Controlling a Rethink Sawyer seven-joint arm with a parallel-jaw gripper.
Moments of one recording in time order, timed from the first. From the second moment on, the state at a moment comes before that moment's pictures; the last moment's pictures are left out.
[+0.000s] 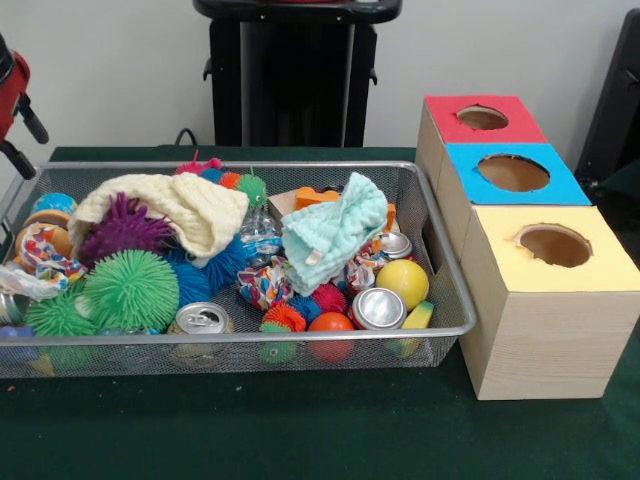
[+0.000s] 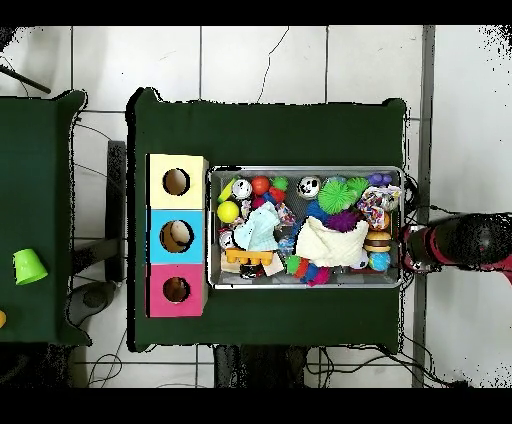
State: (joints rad) arm -1.26 -0.48 0.82 1.46 -0.71 1.30 -0.03
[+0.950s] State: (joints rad) arm -1.36 -0.45 0.82 1.26 -0.72 1.31 -0.14
